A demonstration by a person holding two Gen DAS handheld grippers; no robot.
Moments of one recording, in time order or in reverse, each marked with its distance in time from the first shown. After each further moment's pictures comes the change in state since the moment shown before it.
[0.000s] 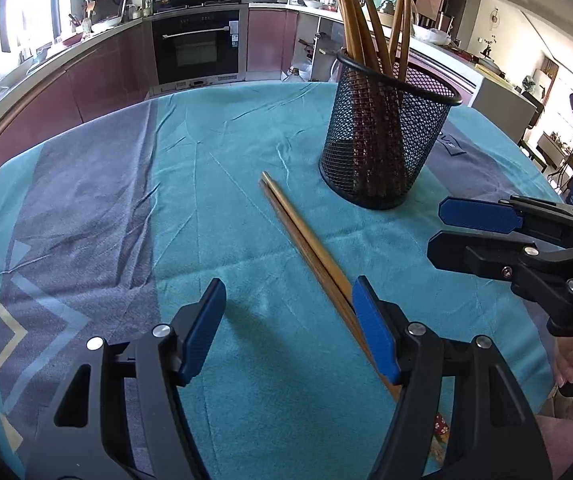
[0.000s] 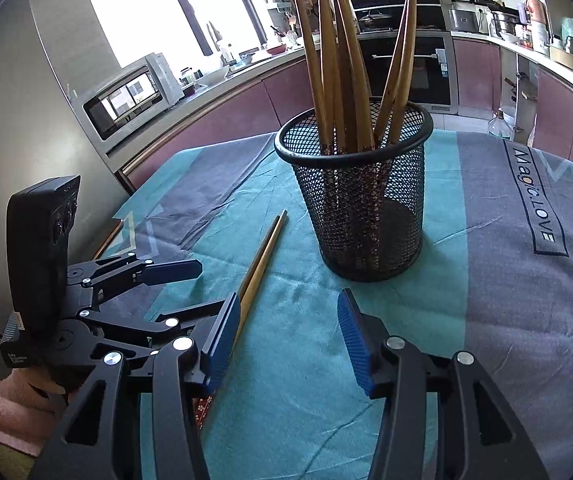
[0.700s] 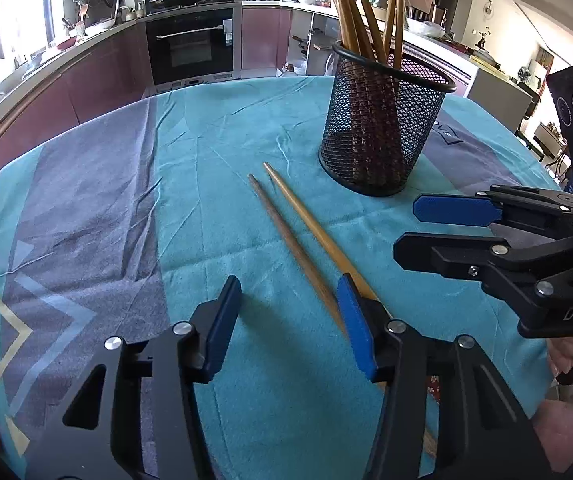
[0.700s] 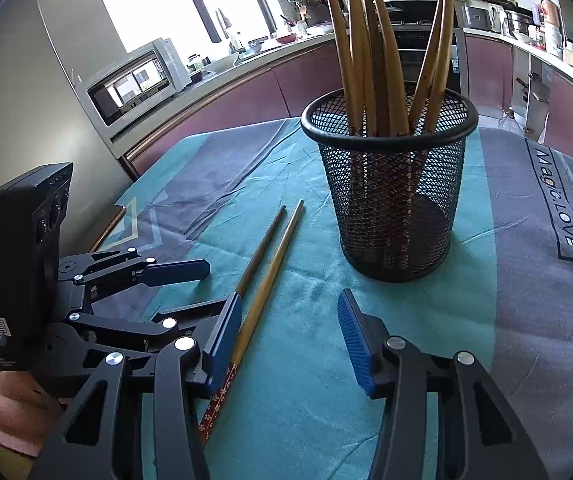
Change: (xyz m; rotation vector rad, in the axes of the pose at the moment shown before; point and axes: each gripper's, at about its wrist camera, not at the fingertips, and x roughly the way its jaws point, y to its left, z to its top) left arm -0.007 0.007 -0.007 0.023 0.009 -0.014; right arm 0.020 0.012 0.005 -0.032 0.038 0.013
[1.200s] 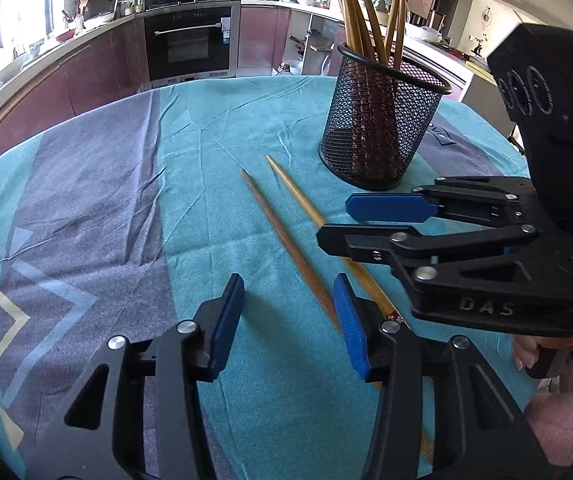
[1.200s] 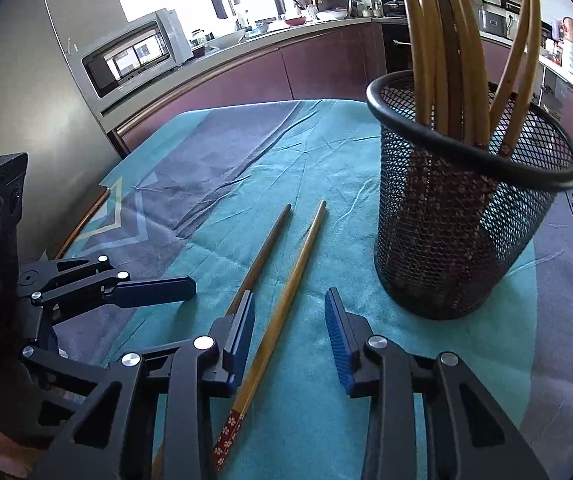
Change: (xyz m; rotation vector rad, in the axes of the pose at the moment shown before) left arm -0.003 0.008 -0.007 -0.022 -0.003 -0.036; right arm 0.044 0.025 0.017 -0.079 0.067 -0.058
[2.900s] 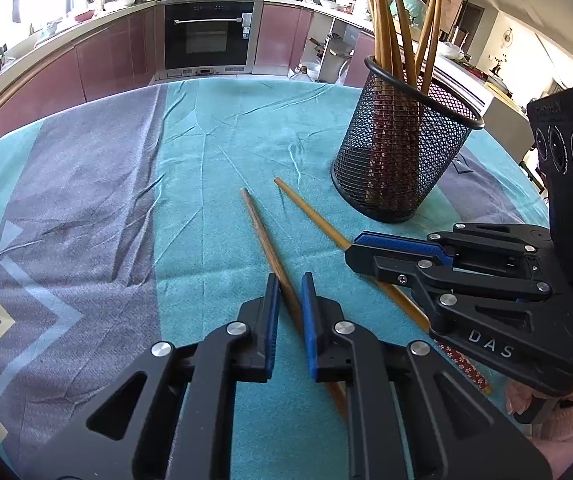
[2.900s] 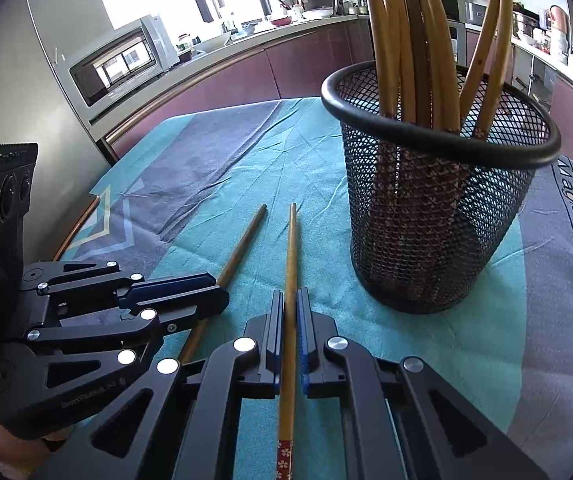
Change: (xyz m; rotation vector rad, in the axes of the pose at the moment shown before) left arm 0.019 0.004 0.017 -0.104 -0.001 0.011; right arm -0.005 -0.015 -0.002 0.056 -0.005 0.000
